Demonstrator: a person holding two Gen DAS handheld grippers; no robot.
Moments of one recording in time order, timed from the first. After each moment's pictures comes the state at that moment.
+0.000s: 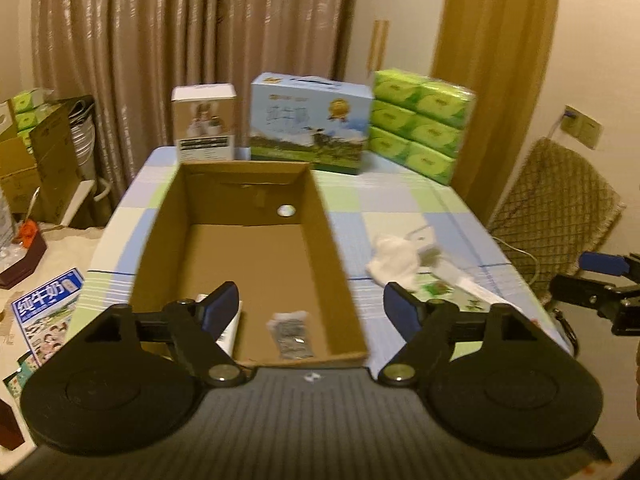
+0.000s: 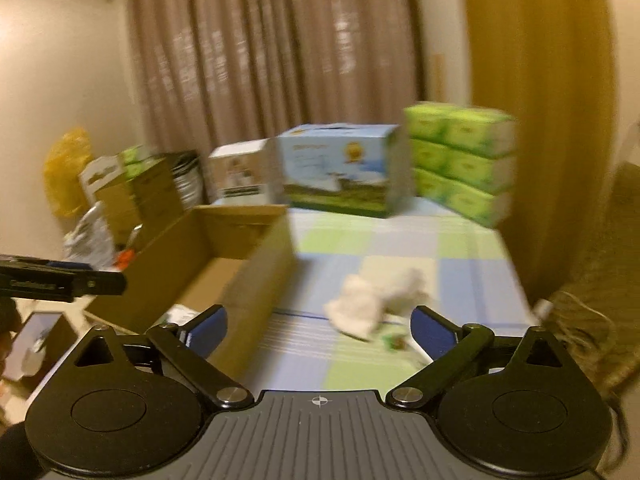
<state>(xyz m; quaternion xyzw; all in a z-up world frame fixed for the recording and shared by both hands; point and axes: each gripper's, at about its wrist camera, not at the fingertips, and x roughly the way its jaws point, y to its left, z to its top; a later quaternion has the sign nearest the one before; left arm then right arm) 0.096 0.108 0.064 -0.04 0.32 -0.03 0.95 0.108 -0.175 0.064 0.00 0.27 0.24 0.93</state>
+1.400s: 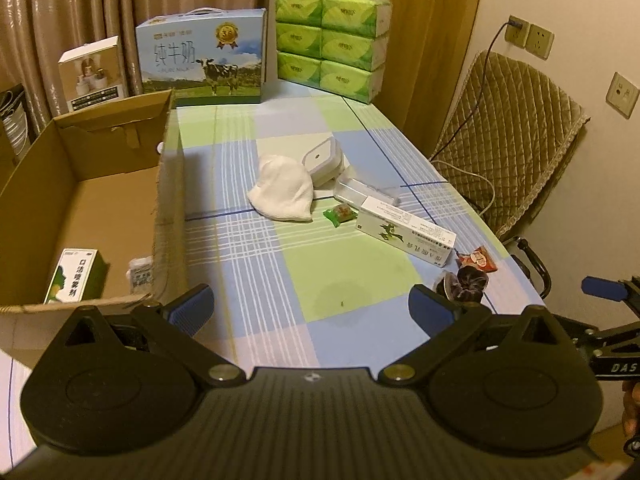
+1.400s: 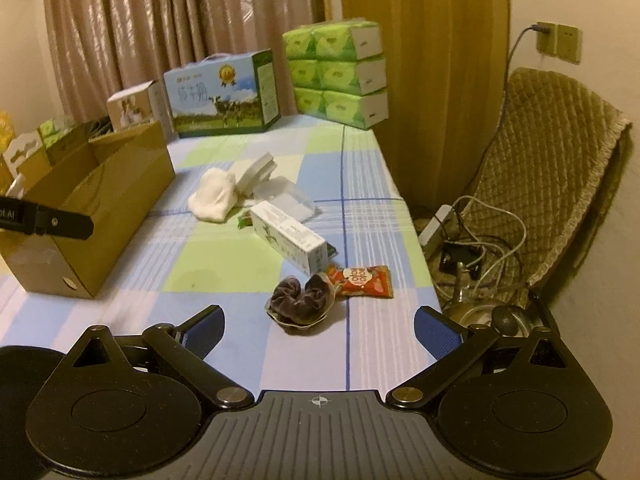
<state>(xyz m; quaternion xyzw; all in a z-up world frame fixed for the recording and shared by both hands) 0.127 -0.028 -0.012 0.00 0.39 -0.09 0.92 0.077 -0.301 -0.030 0.00 0.35 0.14 0.93</state>
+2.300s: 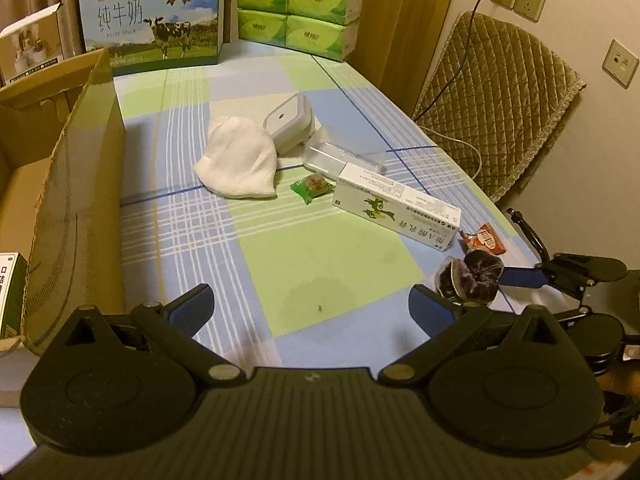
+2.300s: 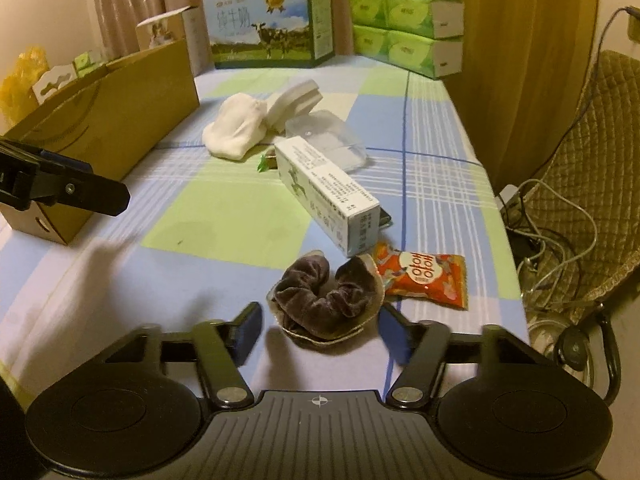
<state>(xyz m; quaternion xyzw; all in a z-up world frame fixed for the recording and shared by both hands) 0.182 -0.047 -0.070 0.00 0.43 -0.14 0.89 0.158 -0.273 -0.109 -0.06 0.40 0.22 0.89</state>
